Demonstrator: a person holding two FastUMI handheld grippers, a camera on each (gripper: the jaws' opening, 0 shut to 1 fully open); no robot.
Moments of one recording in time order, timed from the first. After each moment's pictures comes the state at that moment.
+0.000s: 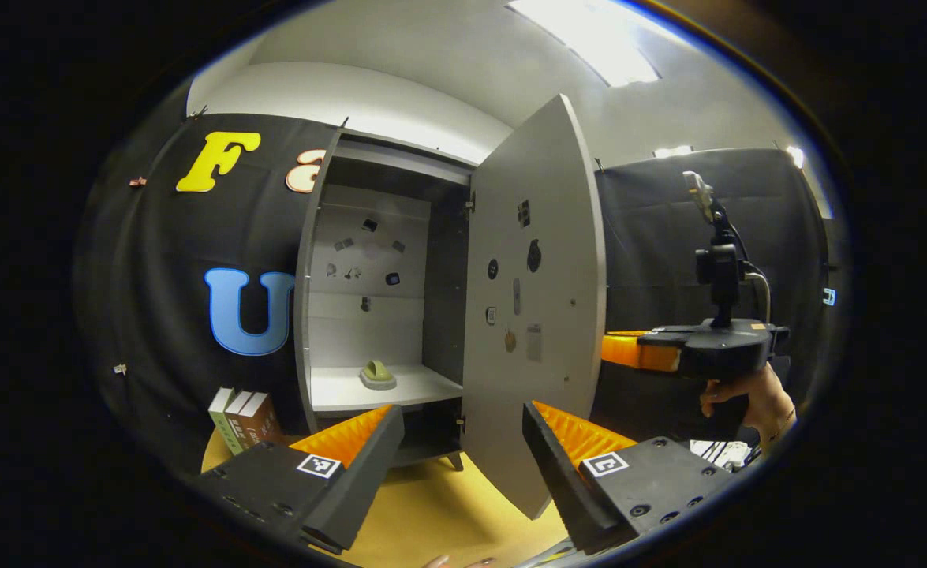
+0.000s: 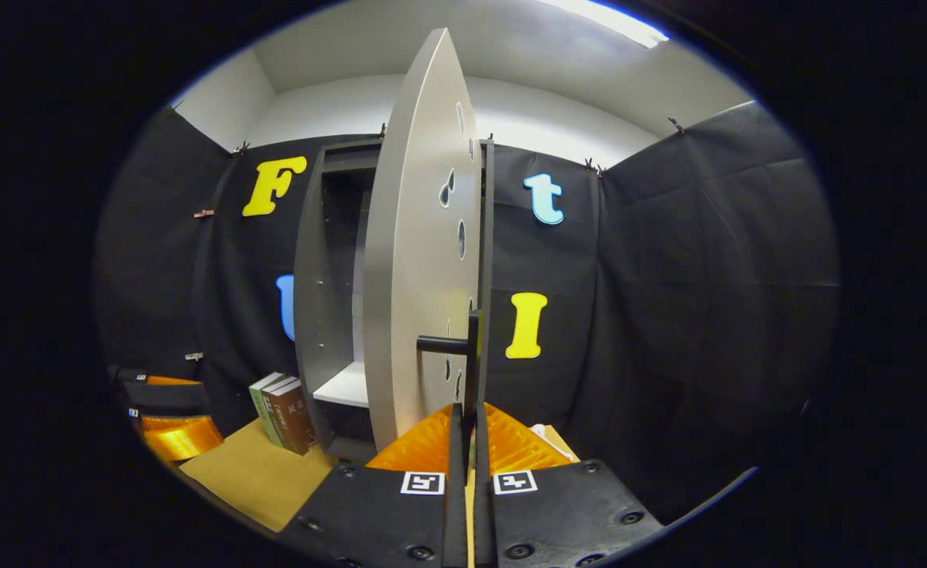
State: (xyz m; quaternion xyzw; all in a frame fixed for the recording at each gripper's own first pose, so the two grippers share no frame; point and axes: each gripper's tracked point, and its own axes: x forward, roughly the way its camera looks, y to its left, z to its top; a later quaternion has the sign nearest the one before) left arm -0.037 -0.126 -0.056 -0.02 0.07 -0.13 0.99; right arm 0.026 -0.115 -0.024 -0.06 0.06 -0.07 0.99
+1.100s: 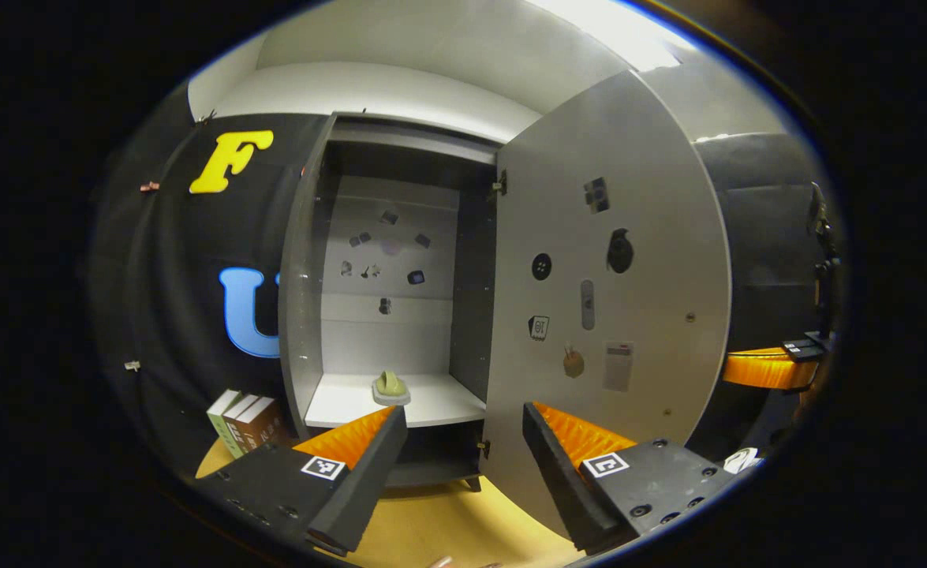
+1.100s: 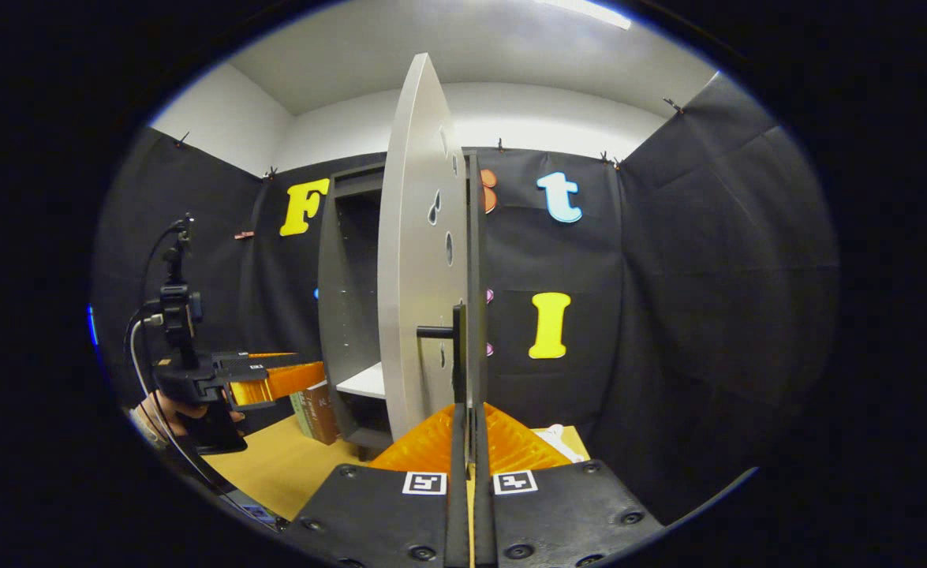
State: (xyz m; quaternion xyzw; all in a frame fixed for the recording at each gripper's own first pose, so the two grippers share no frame) left arm 0.079 -0.144 -0.074 -0.03 0.10 -0.06 0.99; right arm -0.022 -0.195 -0.011 -0.03 0.05 0.00 1.00
